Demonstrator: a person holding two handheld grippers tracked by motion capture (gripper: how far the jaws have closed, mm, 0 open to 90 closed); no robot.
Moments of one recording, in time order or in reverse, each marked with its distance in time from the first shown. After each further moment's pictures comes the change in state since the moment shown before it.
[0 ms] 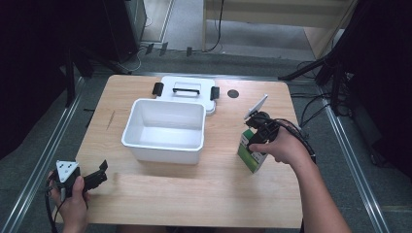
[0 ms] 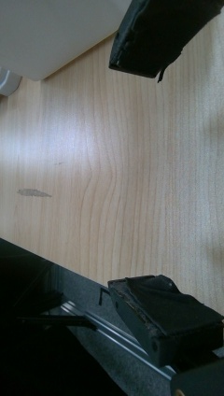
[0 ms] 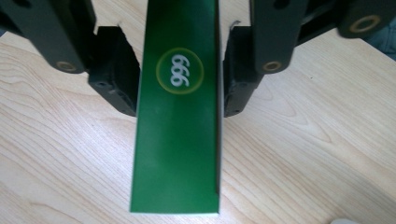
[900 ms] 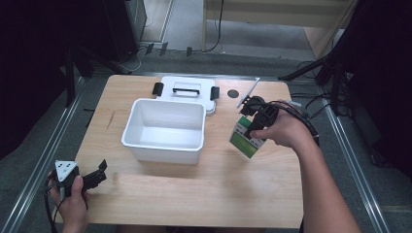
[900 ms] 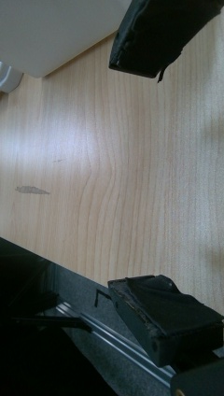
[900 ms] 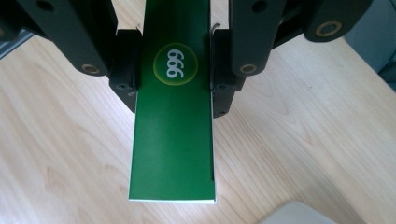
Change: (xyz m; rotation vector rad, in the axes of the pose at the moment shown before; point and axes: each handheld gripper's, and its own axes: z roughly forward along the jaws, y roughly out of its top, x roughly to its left) left arm 0.002 0.001 0.001 0.009 0.001 -0.027; right arm 0.013 0.026 -0.051 -0.071 -0.026 -0.261
